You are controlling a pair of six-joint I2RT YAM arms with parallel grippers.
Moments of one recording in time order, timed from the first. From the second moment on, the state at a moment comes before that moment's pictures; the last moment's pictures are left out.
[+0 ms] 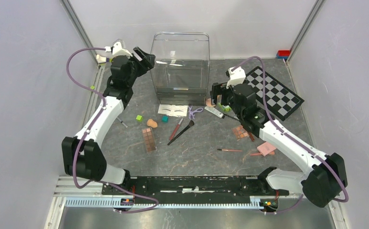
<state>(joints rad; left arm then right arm) -0.20 1.45 1.20 0.16 -0.05 -0.62 0.60 1.19 0.92 0.01 0.30 0.16</state>
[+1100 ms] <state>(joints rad) -0.20 0.95 1.13 -0.56 -0.01 -0.28 0.43 1.64 1.32 0.06 -0.01 0.12</state>
